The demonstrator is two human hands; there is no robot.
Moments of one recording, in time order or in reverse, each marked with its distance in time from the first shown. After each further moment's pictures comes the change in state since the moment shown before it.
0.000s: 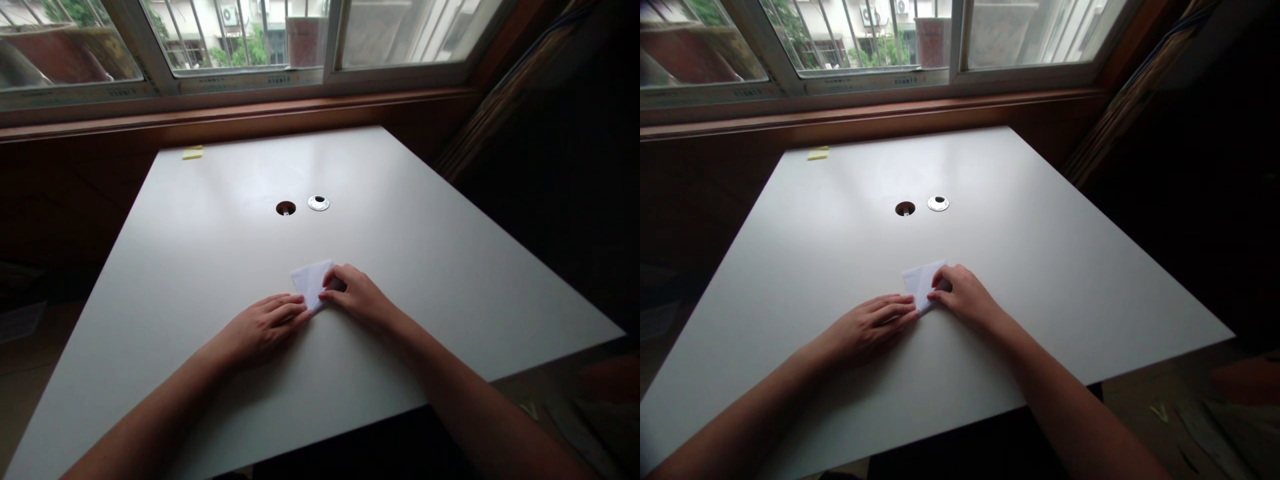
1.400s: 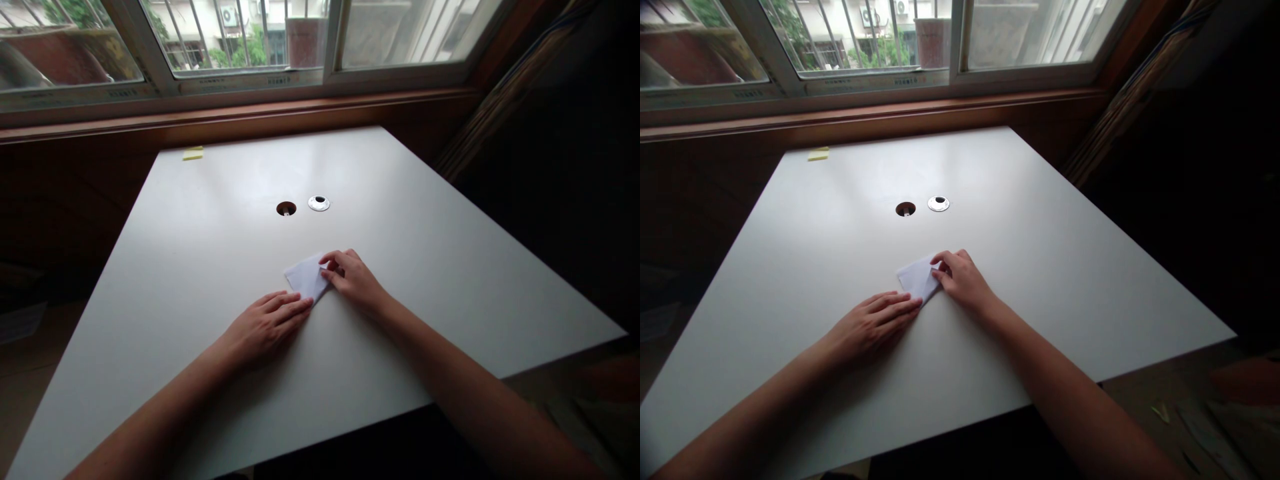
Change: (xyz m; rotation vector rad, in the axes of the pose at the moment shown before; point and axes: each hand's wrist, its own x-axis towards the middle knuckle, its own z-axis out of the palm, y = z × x) left_hand -0.003 -0.003 0.010 0.169 -0.023 -0.023; right_hand 0.023 0.006 0.004 0.007 0.144 -0.060
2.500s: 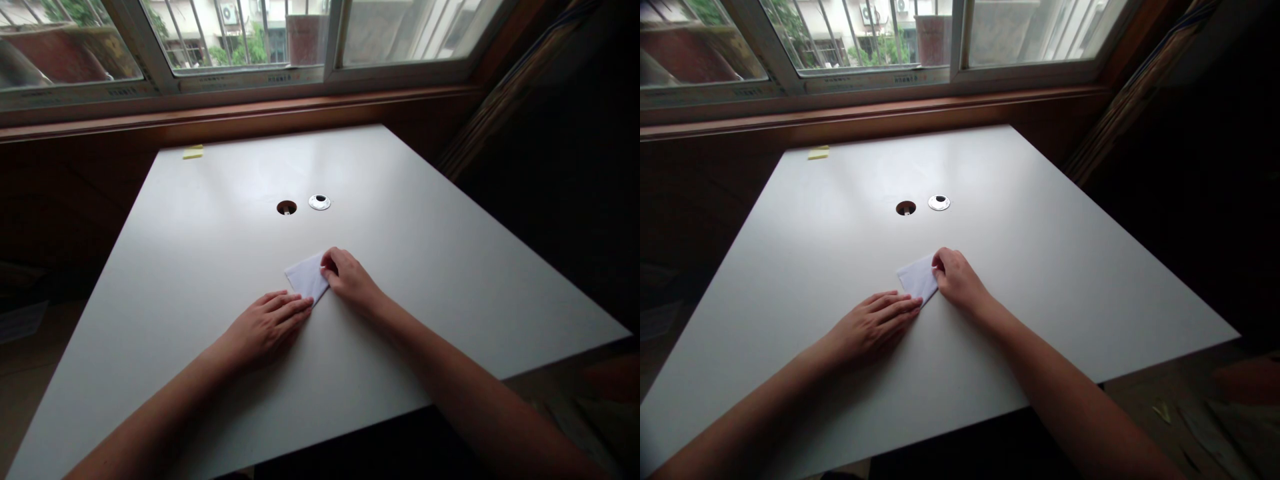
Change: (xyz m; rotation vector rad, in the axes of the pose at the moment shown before) left_hand -0.002 0.001 0.002 -0.016 -0.026 -0.038; right_hand 0.006 0.000 0.014 -0.063 0.034 -0.038
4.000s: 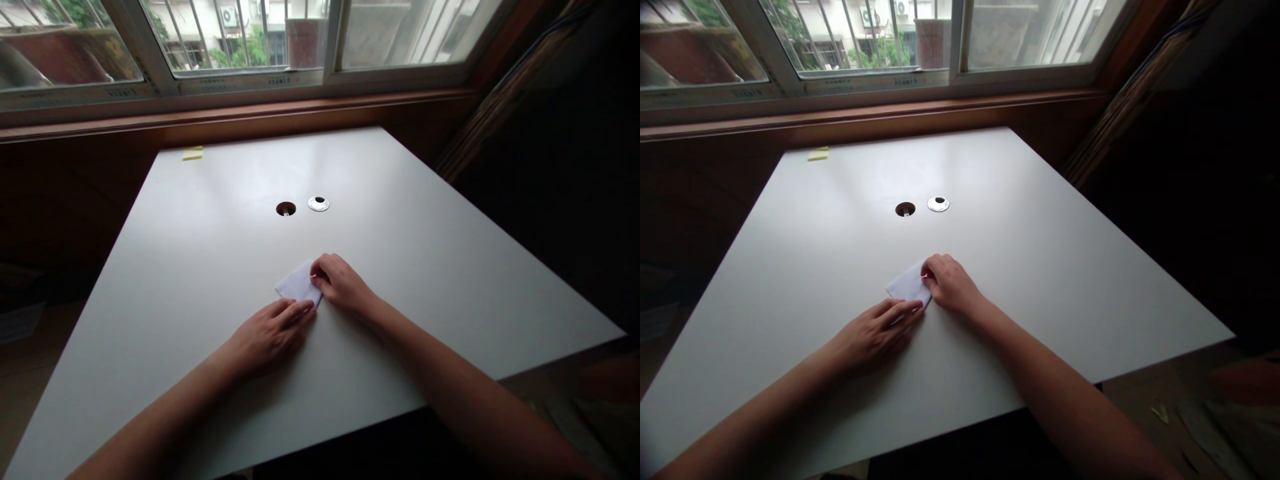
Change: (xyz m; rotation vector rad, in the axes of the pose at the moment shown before) left_hand 0.009 0.014 -0.004 0.008 -0.004 -0.023; right_hand 0.001 -0.007 0.004 -0.086 -0.103 -0.150
